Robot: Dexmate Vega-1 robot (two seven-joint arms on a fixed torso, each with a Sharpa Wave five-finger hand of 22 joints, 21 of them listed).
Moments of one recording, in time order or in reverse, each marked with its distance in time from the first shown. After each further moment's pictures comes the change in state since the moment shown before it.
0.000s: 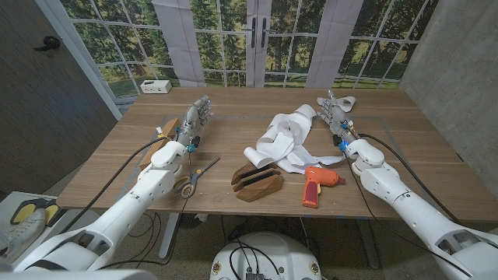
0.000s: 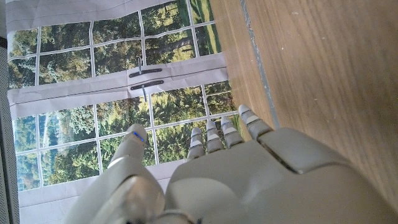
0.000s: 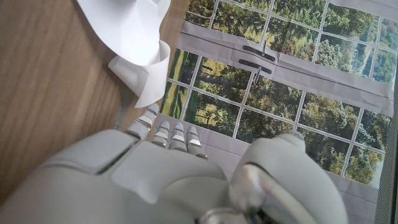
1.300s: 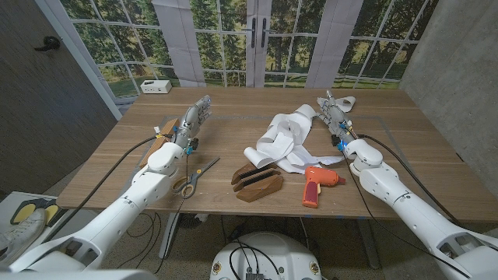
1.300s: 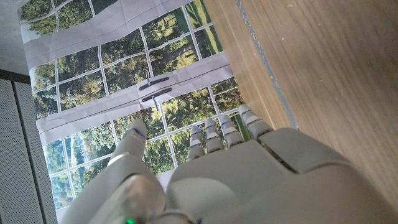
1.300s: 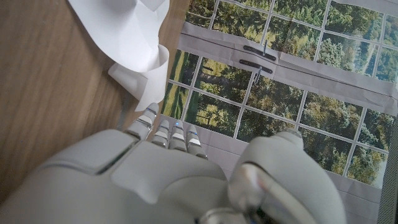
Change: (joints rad) left arm 0.063 0.075 0.006 -0.115 0.148 -0.036 0.101; left_hand 0.024 0.005 0.003 -0.003 0.000 0.013 0.006 0.007 0.000 0.034 -0.002 0.015 -0.017 0.001 0.009 0.000 0.000 -0.004 -0.004 0.000 0.000; right arm -0.032 -0.012 0.001 -0.079 0.000 -0.041 -0.053; right_hand 0.011 0.011 0.000 0.000 0.000 0.011 0.011 0.000 0.000 0.045 0.012 0.011 0.000 0.009 0.009 0.008 -0.003 0.010 0.000 0.000 0.000
